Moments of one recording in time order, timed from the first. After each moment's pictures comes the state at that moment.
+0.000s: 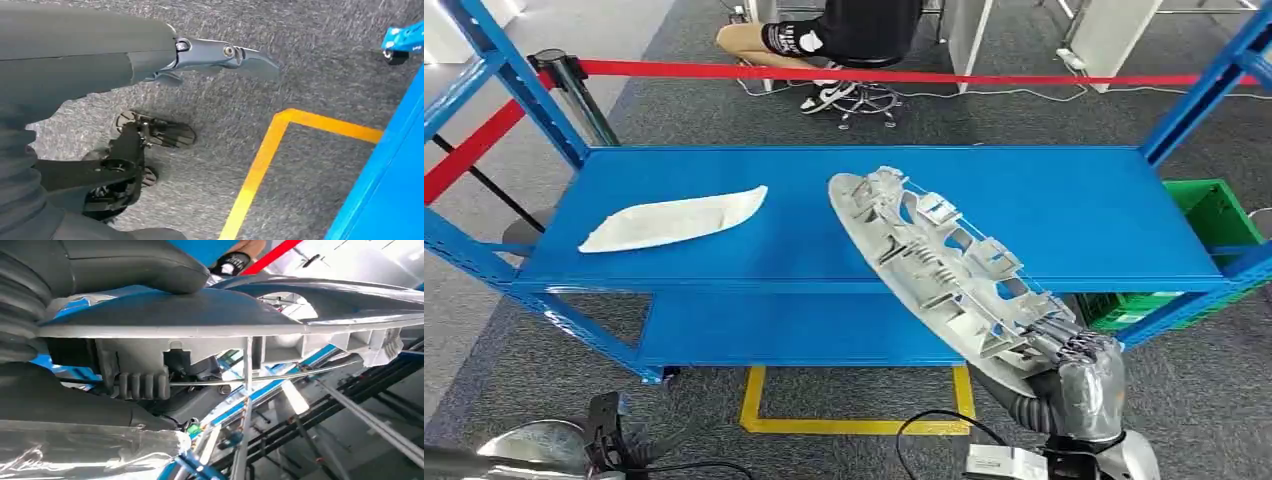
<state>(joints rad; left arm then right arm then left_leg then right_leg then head) -0.18 -0.20 0.91 -0.27 -0.43 0.09 -0.16 0.17 -0.04 0.31 -1.79 0.73 -0.51 -0.45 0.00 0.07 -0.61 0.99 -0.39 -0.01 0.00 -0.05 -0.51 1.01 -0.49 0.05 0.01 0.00</state>
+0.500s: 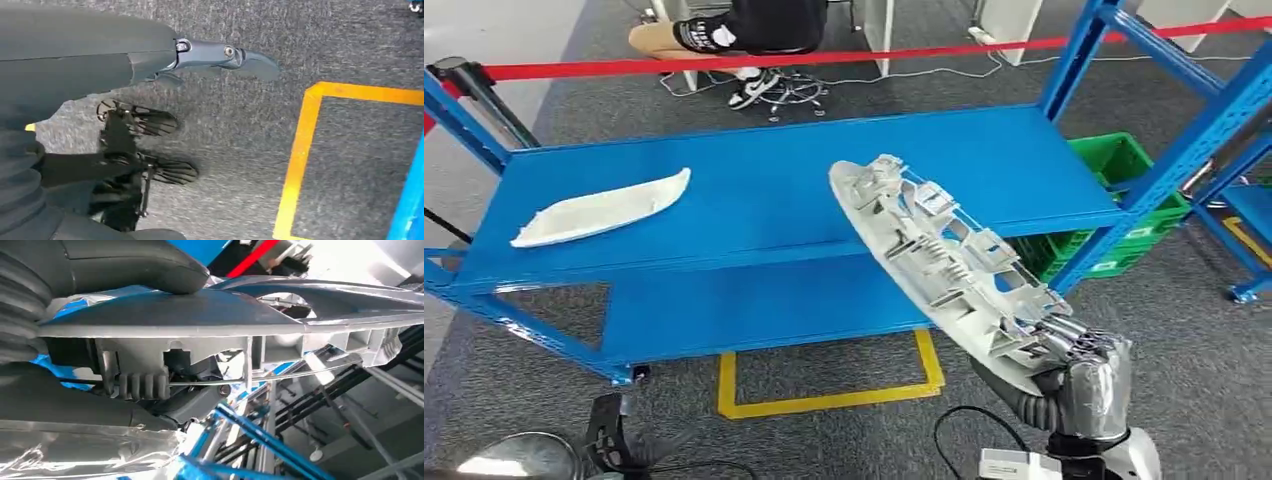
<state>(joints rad) -0.18 -0.18 0.90 -0.27 -0.43 0.05 -0.13 0.16 -0.03 0.30 -1.80 0.67 -0.51 -0.50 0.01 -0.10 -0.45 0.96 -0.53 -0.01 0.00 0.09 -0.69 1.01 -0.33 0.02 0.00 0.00</state>
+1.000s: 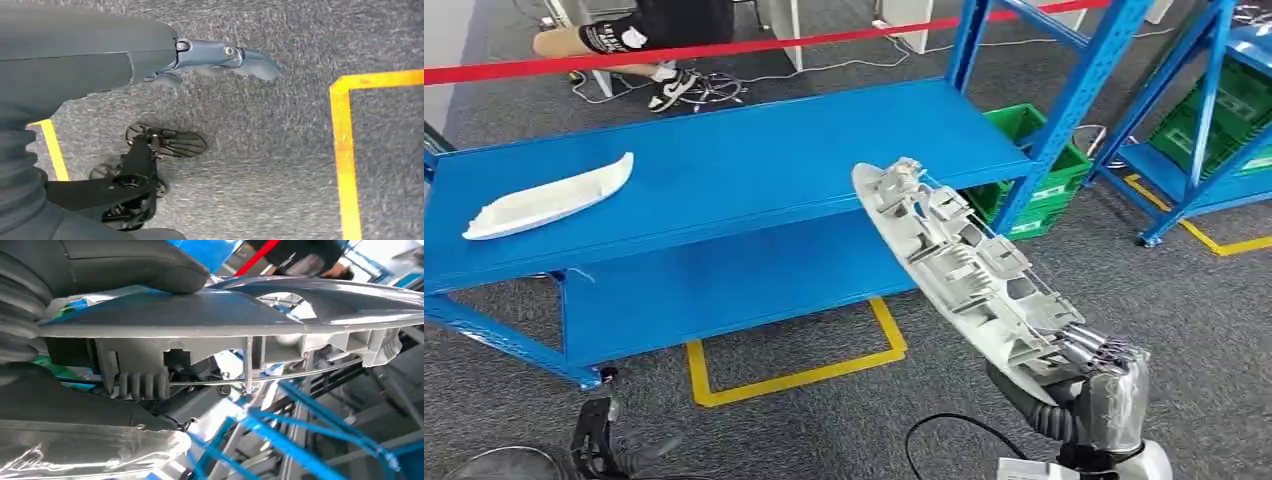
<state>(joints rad) -0.15 -0.14 0.88 -0.27 -0.45 0.03 -0.15 0.19 -0.03 0.27 -1.81 0.64 -0.52 -0.52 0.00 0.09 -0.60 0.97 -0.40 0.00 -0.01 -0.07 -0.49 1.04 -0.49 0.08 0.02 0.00</state>
